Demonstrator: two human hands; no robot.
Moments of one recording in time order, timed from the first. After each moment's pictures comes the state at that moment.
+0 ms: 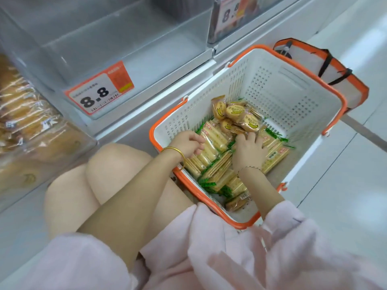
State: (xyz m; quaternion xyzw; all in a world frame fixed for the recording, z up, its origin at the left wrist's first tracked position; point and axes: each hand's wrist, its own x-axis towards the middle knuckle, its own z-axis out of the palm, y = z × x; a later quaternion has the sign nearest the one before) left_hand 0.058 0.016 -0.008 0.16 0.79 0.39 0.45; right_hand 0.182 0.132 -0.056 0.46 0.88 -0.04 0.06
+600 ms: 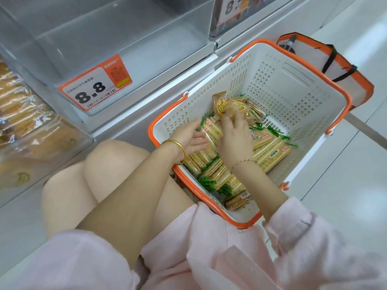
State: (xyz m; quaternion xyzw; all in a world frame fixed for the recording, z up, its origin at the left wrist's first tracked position) left_hand 0.055 0.028 -0.007 -0.04 0.63 0.57 0.53; right_hand 0.156 0.120 -0.036 0.36 0.92 -0.13 -0.08
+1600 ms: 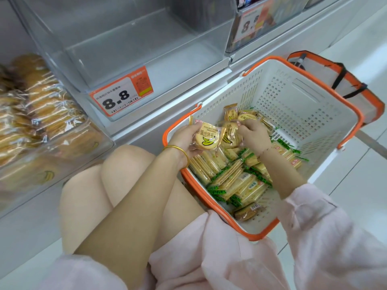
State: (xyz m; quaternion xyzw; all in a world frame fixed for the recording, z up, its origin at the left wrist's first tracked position) left_hand 0.041 0.011 0.009 -0.09 0.63 0.63 0.46; right_hand 0.140 0.169 -0.023 0.38 0.79 -0.47 -0.07
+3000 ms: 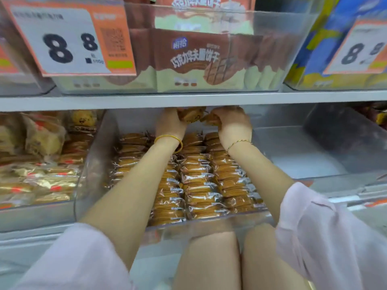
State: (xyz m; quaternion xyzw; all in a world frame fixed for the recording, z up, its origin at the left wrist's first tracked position) left_hand -0.190 -0.262 0.159 0.02 0.92 0.36 -0.12; right_hand -0.148 -0.122 0.177 0.02 0.98 -0.09 -0.19
